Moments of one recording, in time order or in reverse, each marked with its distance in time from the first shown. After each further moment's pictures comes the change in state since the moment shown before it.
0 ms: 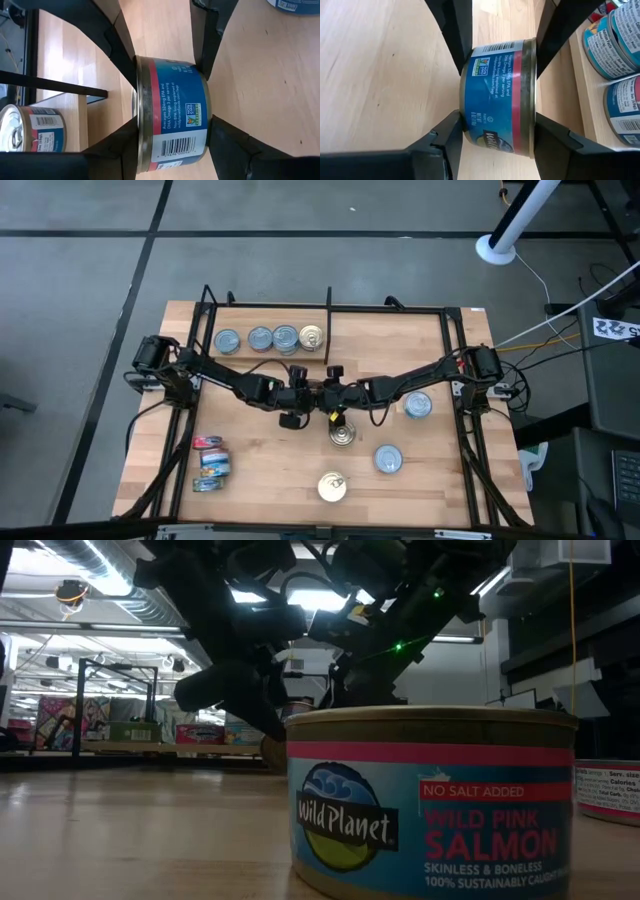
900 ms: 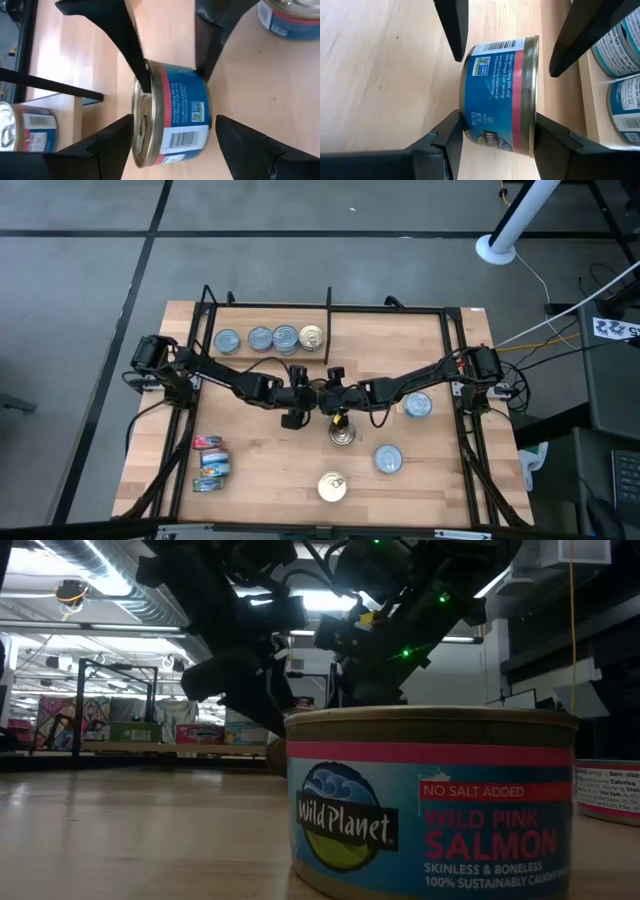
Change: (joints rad) left arm 0.000 -0.015 0.002 0.014 0.043 -0.064; right arm 0.000 0.000 -0.023 -0.005 0.015 -0.043
